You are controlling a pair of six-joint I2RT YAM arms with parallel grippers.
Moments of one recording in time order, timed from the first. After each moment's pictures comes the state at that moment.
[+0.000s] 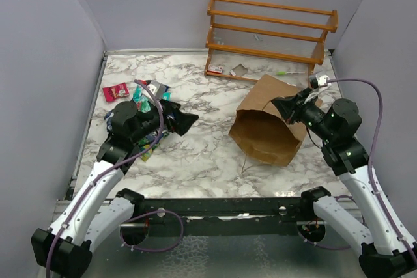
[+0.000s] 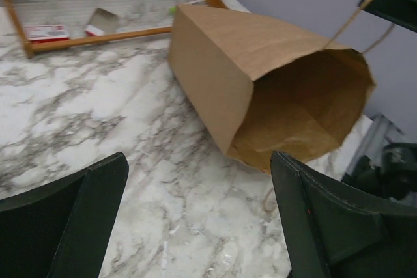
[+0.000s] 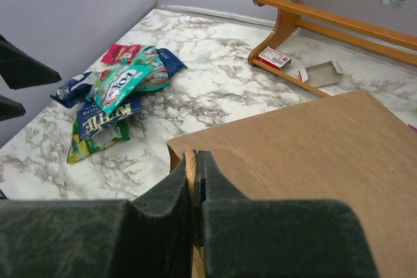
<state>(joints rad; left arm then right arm) -0.37 0.80 0.75 -0.07 0.45 -0.31 0.30 0.74 0.86 -0.16 -0.33 0.21</state>
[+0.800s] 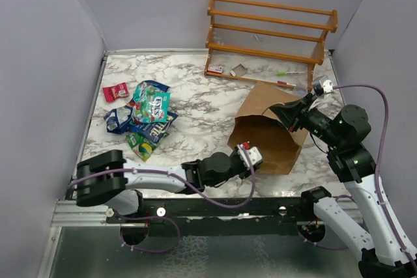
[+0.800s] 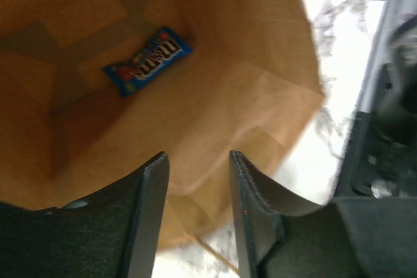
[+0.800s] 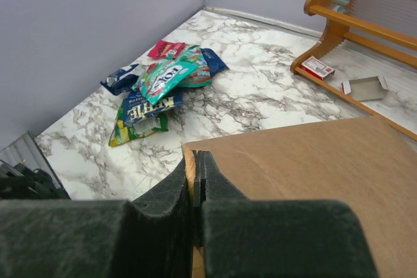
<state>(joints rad) -1.35 1.39 0.66 0.61 -0.23 0.05 0.30 0.67 0.87 -0.21 -0.49 0.23</state>
